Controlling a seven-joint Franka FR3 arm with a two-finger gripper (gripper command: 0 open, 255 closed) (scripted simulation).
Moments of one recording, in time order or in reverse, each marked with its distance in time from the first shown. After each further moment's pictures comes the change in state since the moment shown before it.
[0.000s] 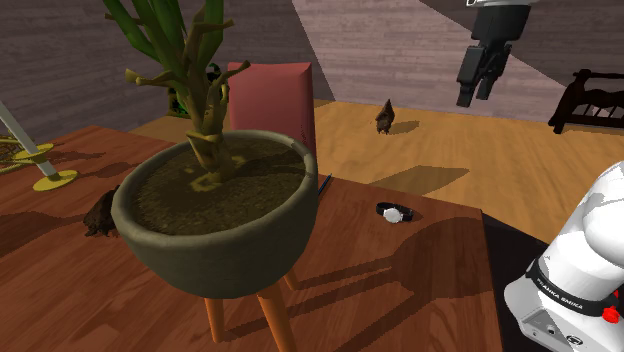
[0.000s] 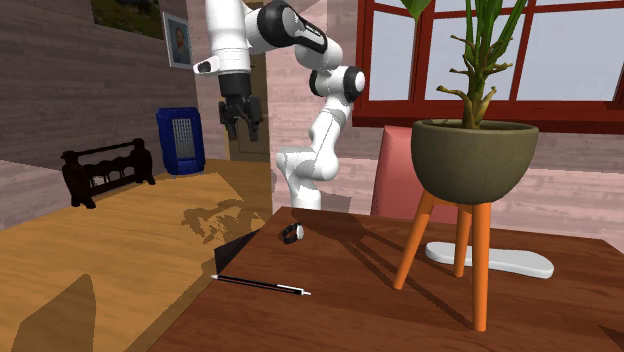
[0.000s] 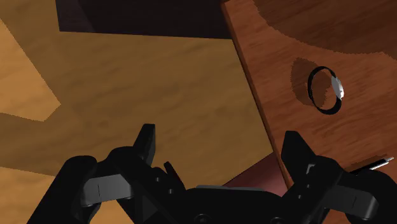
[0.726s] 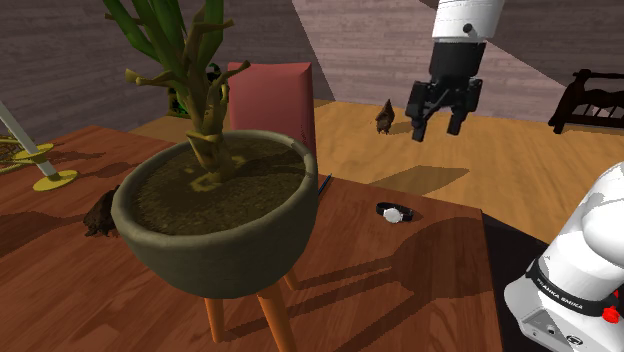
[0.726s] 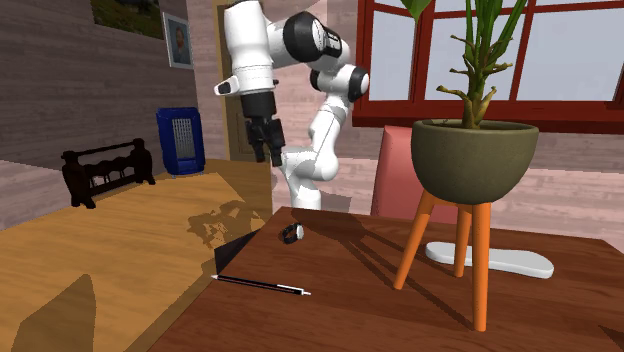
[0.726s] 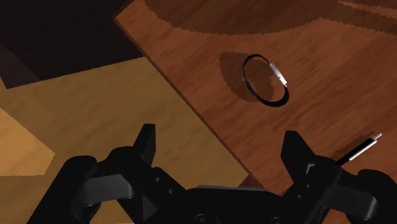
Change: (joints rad) arm -0.021 0.063 0.236 -0.054 0.192 0.116 0.399
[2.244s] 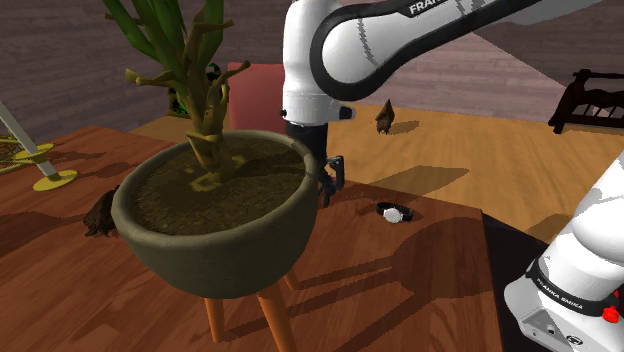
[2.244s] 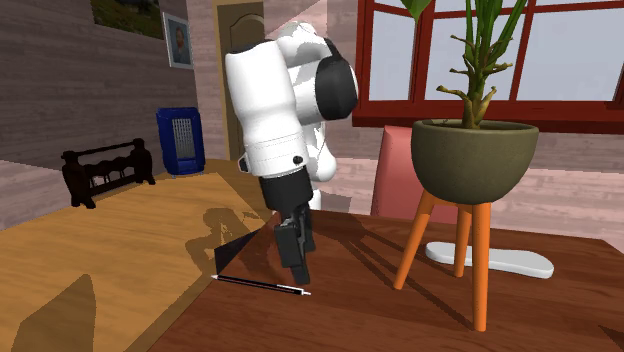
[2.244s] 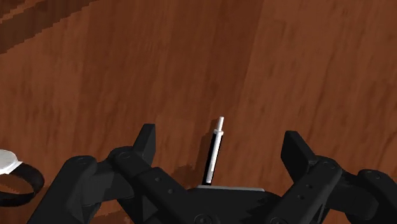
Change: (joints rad) arm -0.145 0.756 0.547 0.354 -0.036 0.457 1.048
